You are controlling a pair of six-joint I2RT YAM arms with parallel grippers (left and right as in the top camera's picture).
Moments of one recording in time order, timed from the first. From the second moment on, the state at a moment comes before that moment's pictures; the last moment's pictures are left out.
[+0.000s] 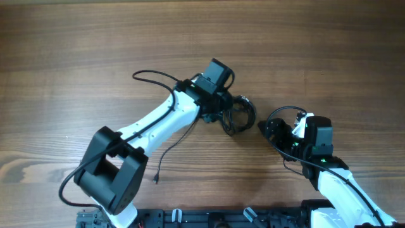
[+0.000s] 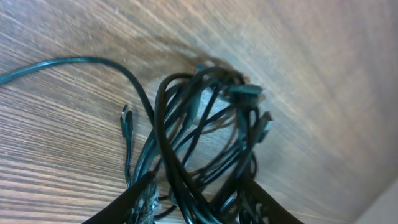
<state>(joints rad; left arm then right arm) -0.67 1.84 1.27 -0.58 0.15 -1.32 0.02 1.16 0.25 0.01 -0.48 0.84</state>
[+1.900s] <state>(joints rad) -0.63 1.51 1.27 -0.62 0.54 -0.33 0.01 1.18 0.21 0.57 -0.91 0.67</state>
